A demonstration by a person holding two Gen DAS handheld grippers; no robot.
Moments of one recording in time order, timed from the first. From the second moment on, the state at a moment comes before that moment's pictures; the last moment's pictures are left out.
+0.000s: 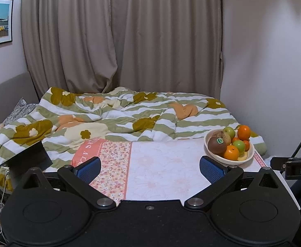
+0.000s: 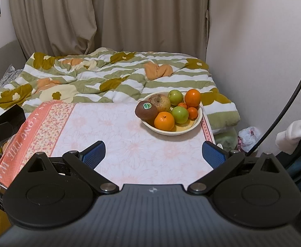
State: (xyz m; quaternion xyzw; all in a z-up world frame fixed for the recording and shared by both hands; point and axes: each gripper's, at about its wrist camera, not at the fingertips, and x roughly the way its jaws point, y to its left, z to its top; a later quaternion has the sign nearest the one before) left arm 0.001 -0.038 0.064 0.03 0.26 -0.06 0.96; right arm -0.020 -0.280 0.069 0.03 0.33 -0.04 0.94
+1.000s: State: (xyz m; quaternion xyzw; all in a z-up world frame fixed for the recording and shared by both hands) left arm 0.000 -0.037 0.066 0.03 0.25 -0.06 0.97; right arm -0.015 -0.272 0.070 0.03 0.34 -0.04 0.94
